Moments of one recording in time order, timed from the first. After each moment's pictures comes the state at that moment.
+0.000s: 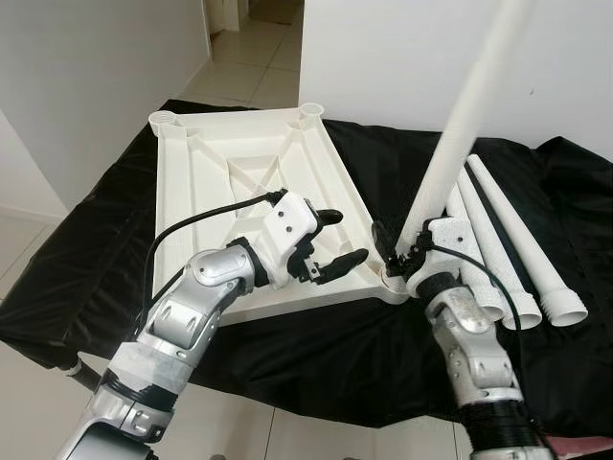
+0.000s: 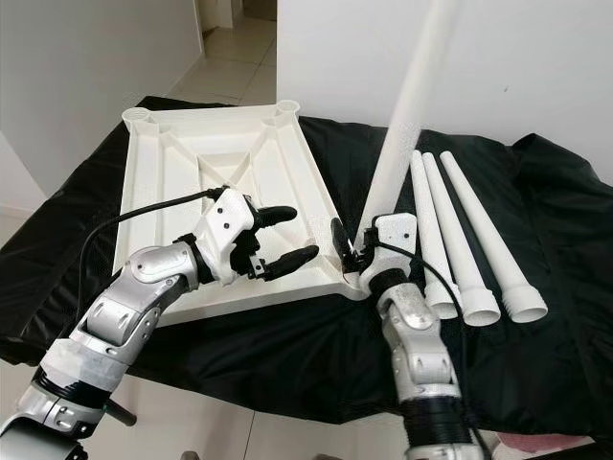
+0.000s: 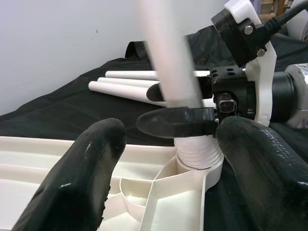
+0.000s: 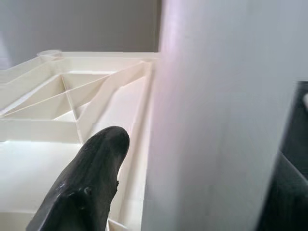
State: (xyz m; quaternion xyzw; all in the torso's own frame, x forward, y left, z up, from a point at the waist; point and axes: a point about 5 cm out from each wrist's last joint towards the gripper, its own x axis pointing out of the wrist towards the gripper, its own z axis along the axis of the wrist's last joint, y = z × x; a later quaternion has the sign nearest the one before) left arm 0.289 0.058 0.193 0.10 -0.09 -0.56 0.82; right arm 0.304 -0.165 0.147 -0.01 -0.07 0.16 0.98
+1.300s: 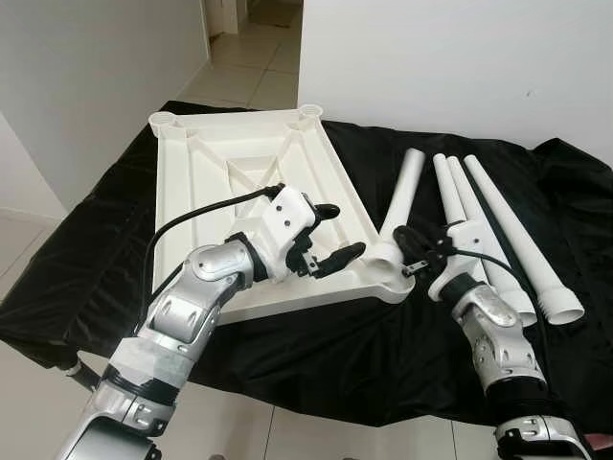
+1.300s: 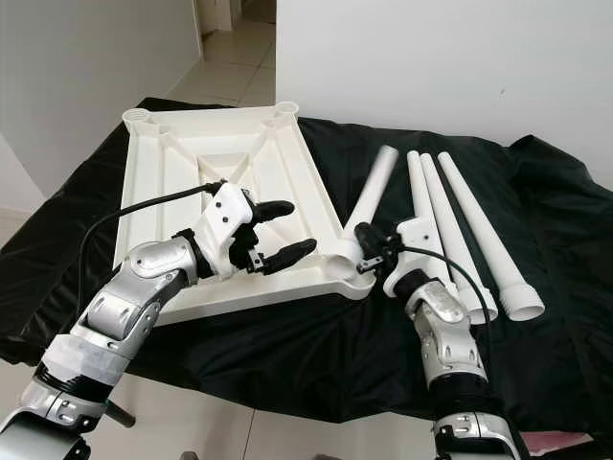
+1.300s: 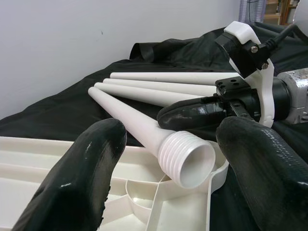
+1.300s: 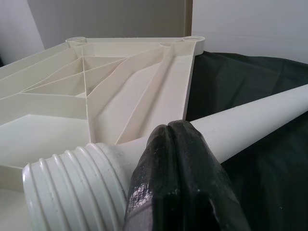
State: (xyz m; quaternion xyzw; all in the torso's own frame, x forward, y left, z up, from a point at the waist) left arm 0.294 0.060 0.195 0.11 -0.09 -0.55 0.82; right arm 0.315 -0.191 0.125 0.00 -0.04 0.23 0.97
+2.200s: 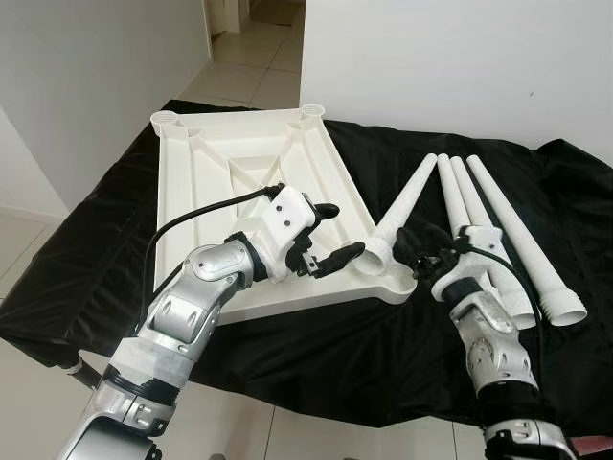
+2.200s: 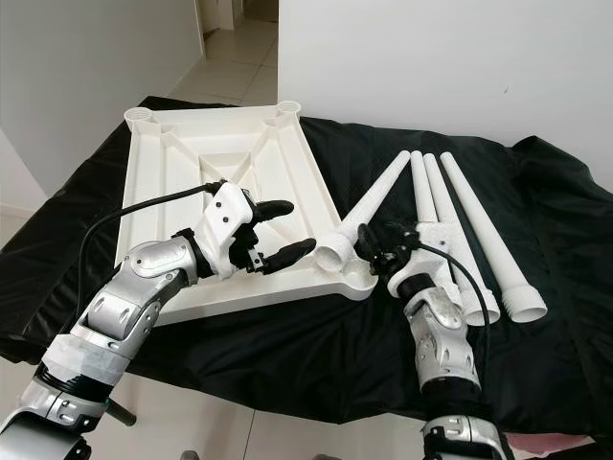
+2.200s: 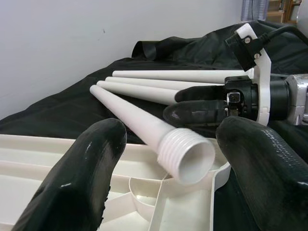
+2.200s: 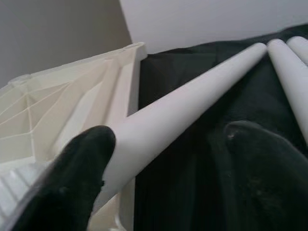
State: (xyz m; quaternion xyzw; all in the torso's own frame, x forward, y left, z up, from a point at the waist) left arm 0.295 0.060 0.195 0.11 -0.09 -0.55 0.83; right arm 0.311 -0.210 0.115 0.12 -0.05 0.09 0.99
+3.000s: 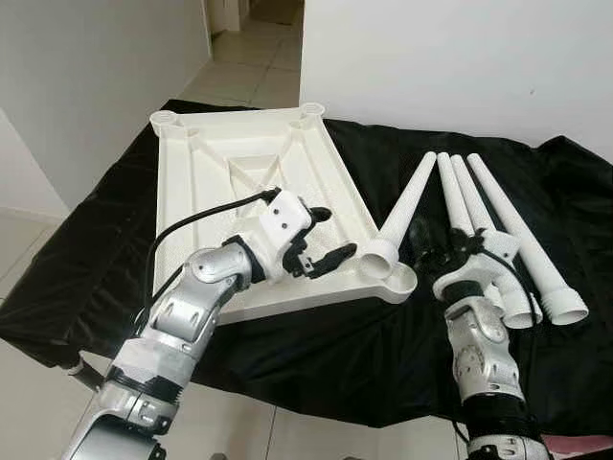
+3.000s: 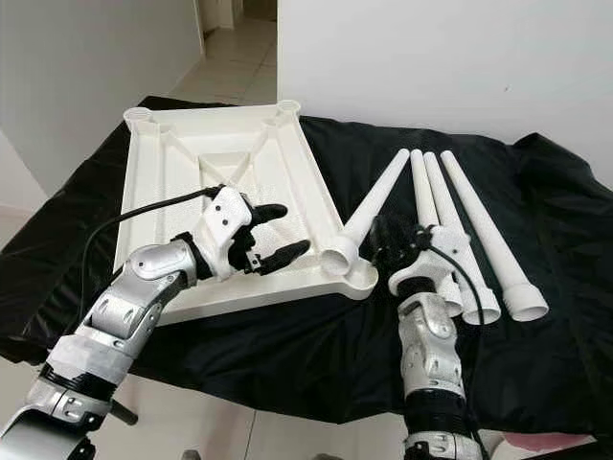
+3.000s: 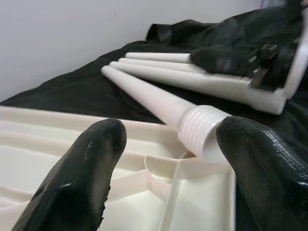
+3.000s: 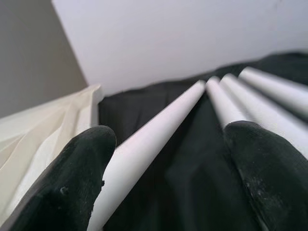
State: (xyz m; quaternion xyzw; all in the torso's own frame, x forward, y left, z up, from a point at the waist) left arm 0.309 0.070 0.183 0.11 -0.07 -0.51 0.85; right arm 0.302 -0.217 0.143 0.12 -0.13 -0.04 0.98
